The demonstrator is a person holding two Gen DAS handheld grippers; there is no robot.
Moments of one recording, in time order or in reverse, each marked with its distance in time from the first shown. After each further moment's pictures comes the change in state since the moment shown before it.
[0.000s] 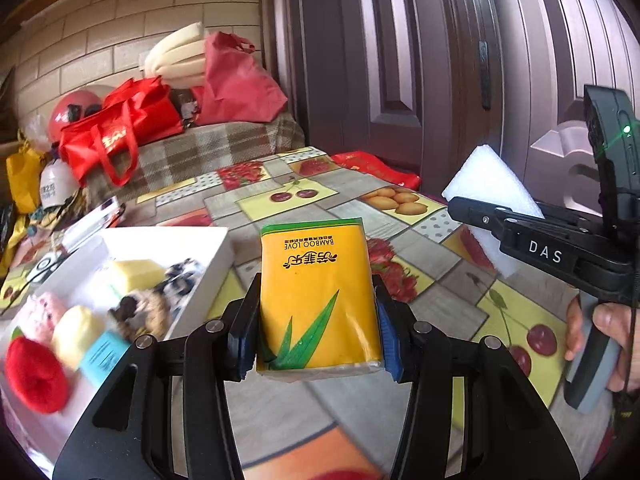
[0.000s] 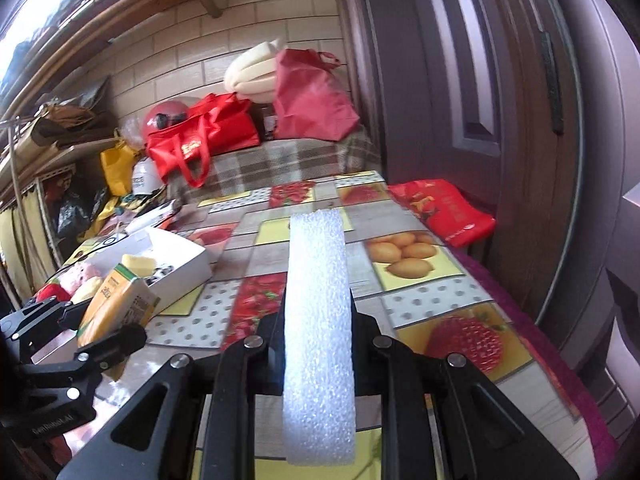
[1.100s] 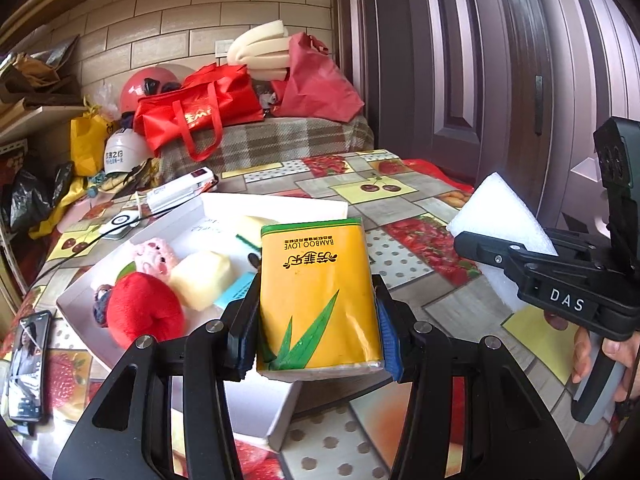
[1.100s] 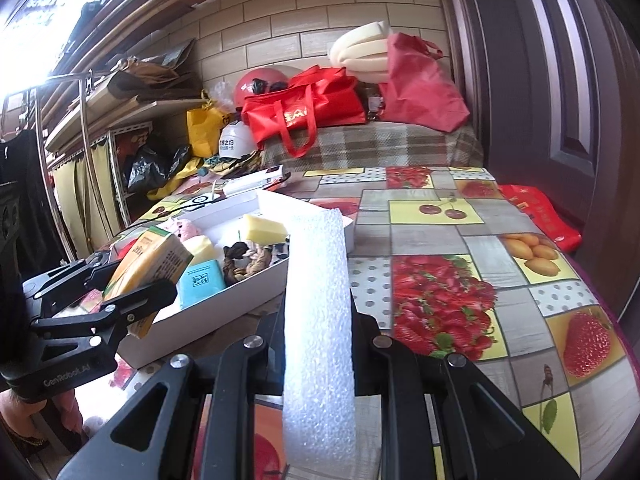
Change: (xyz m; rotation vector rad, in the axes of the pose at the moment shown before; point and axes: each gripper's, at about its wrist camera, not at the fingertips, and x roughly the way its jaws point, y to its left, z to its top) left arm -0.071 0.089 -0.045 -0.116 -0.016 0.150; right arm 0.007 0.110 -0.016 -0.143 0.060 0.234
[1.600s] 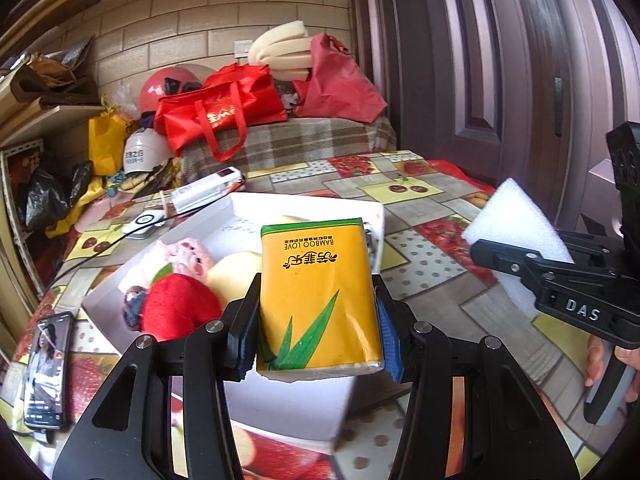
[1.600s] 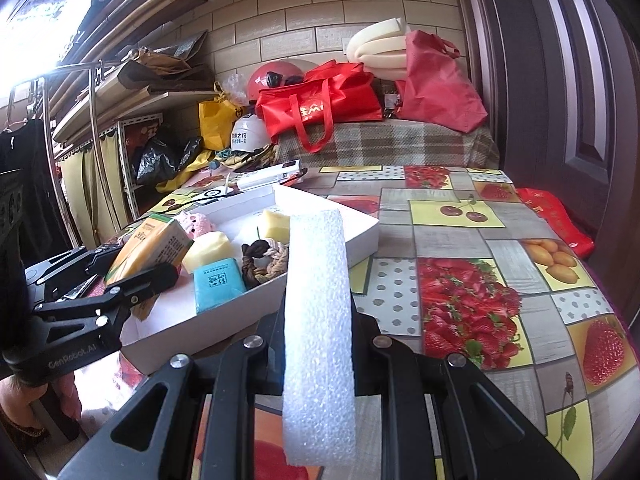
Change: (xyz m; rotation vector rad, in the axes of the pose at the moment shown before) left arm -0.002 0.024 -0.003 -0.005 -0.004 0.068; right arm 0.012 0.017 0.003 -0.026 0.014 0.031
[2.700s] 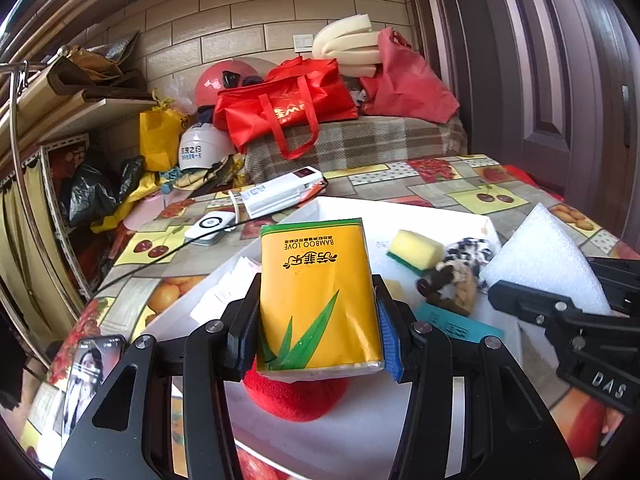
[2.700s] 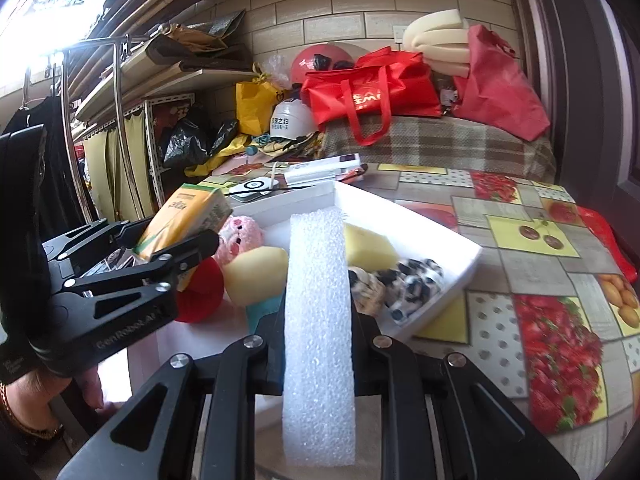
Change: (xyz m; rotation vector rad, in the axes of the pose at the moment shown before) left arm 0.039 0.073 0.011 -0.030 0.003 0.201; right arm 0.069 0.062 0.026 -0.073 0.044 0.103
